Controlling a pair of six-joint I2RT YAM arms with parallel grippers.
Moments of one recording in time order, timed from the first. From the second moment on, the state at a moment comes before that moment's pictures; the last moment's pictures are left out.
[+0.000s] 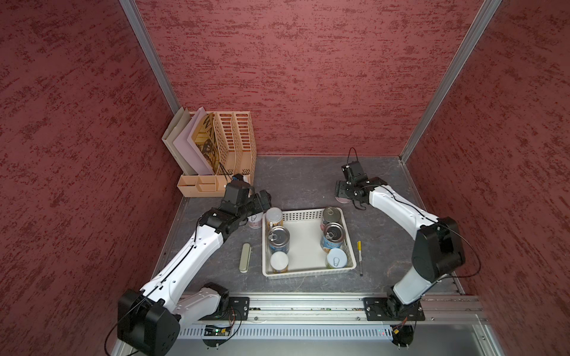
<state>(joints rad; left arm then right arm) -0.37 1.11 0.93 -0.50 0.00 -0.65 0.37 1.63 1.30 -0.61 0.22 0.49</state>
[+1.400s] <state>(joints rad) -0.37 1.03 0.88 -0.45 0.02 -0.65 1.09 1.36 1.14 -0.59 0.39 0.41</state>
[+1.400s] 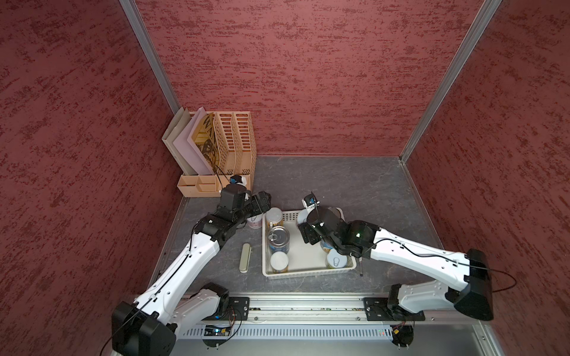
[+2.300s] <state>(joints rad) -0.37 1.03 0.88 -0.45 0.02 -0.64 1.14 1.45 1.00 -0.57 0.34 0.44</state>
